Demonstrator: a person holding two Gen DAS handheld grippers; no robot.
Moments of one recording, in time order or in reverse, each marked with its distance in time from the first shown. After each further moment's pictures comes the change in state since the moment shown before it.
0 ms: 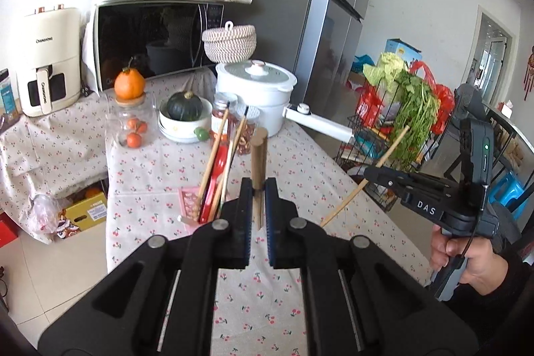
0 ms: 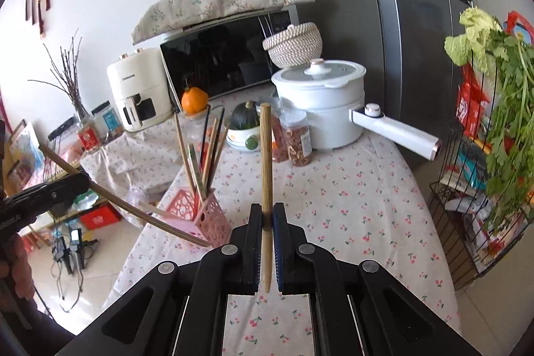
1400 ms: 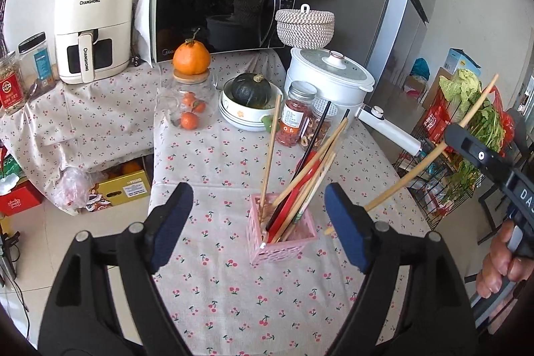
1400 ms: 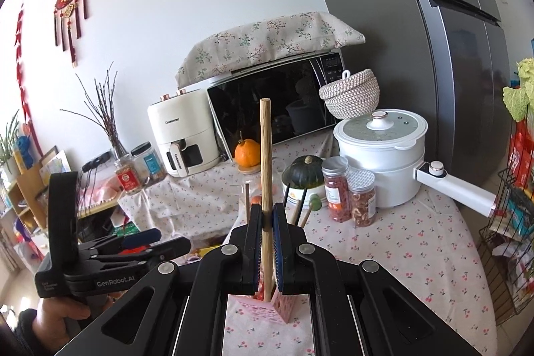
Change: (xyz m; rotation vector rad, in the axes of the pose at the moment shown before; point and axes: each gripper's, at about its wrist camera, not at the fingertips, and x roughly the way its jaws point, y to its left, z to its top) left arm 0.046 0.068 0.009 -0.135 0.127 0.194; right arm 0.023 0.066 0.057 0.009 -0.129 0.166
